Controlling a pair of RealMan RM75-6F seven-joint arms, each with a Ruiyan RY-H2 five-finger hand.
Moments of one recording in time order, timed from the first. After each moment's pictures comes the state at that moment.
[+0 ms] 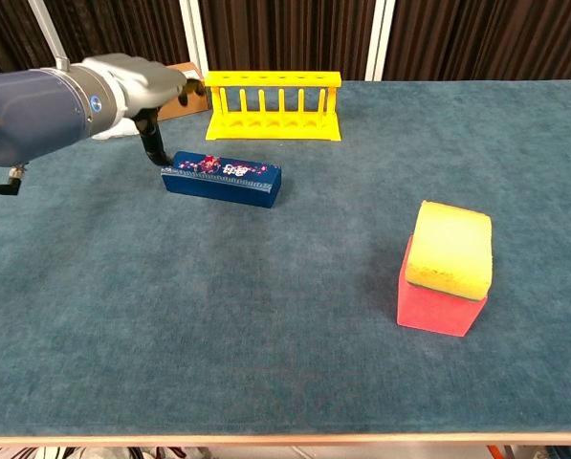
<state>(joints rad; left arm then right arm) -1.00 -1.64 -0.33 -1.44 0.46 1.03 1.11 0.11 -1.06 0.12 -1.82 -1.10 1.34 -0.22</state>
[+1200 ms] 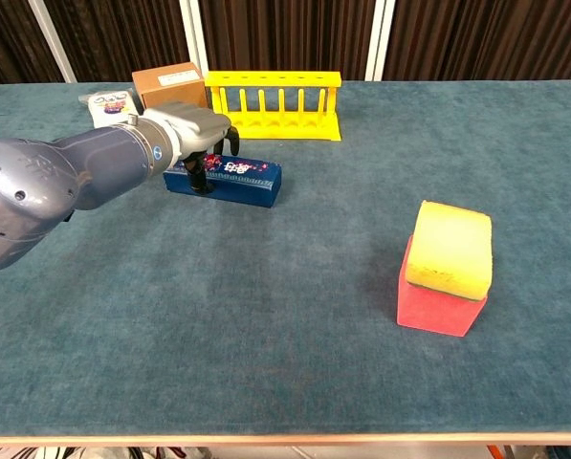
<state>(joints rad) -1.10 -1.85 -0.25 -1.10 0.53 0.90 0.92 0.12 -1.05 0.12 -1.83 -1.08 1.32 -0.20</state>
